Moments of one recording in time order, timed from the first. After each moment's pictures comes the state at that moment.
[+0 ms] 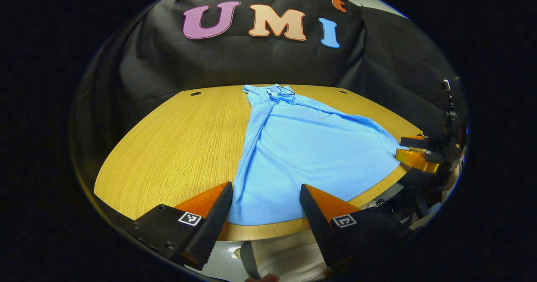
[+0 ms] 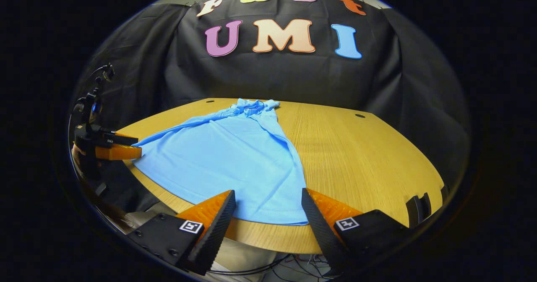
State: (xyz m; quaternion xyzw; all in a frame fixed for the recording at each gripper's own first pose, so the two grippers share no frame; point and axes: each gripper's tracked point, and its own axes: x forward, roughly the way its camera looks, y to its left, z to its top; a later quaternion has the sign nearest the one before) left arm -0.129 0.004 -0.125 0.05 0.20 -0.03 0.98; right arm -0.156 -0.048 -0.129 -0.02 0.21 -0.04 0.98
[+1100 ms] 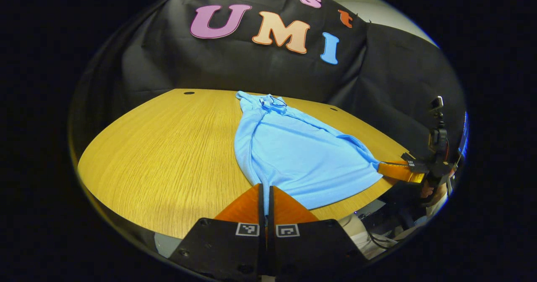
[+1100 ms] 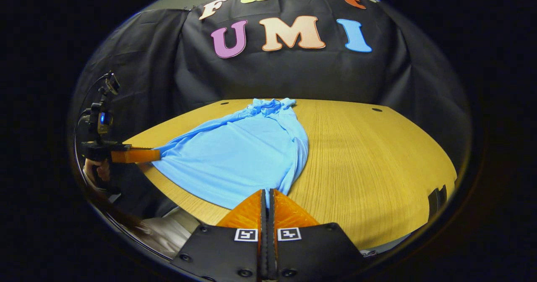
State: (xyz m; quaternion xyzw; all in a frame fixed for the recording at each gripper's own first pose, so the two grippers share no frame) left arm -0.122 -0.014 -0.119 -0.04 0.16 -0.08 0.98; right arm -0.141 -0.013 -0.135 -0.01 0.21 0.00 0.98
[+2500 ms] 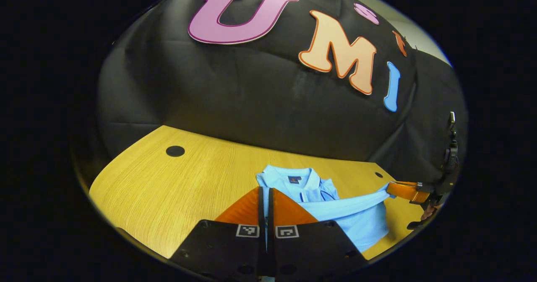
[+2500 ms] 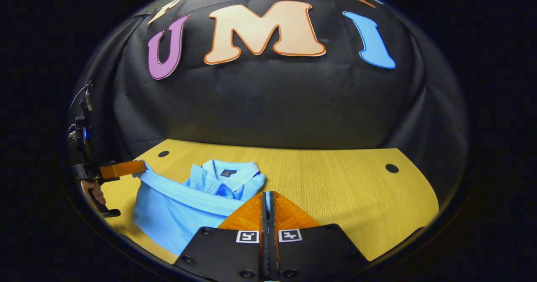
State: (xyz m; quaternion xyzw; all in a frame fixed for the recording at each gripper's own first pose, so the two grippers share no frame) left arm 0.262 0.075 0.041 -0.08 0.09 0.00 0.99; right arm 0.265 -0.111 -0.037 0.02 0.18 -0.11 0.98
